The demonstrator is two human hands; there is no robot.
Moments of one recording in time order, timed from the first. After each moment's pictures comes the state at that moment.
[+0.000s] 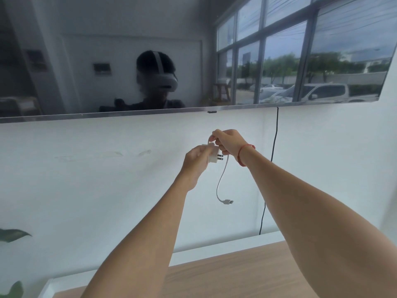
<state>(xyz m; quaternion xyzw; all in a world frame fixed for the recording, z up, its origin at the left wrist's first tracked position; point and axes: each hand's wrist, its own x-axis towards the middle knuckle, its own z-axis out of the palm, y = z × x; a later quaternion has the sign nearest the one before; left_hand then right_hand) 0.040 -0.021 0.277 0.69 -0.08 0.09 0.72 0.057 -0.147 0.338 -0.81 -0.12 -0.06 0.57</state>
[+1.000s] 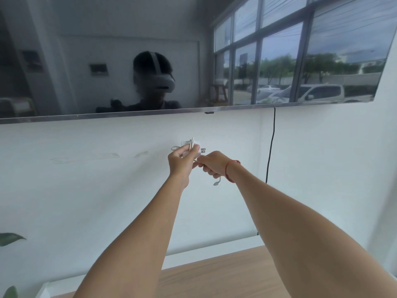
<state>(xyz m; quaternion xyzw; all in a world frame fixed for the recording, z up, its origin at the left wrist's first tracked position) 0.044 -0.011 0.278 0.60 0.01 0.20 0.78 0.058 -0.128 0.295 -0.86 -0.10 0.08 0.49</state>
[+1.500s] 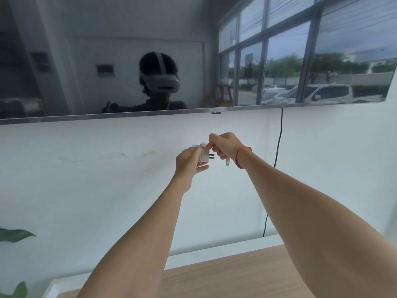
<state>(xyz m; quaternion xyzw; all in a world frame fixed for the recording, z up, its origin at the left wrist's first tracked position) 0.039 0.000 0.278 0.62 -0.02 0.12 0.78 0.060 -0.132 0.333 -0.82 -0.13 -0.03 0.56</state>
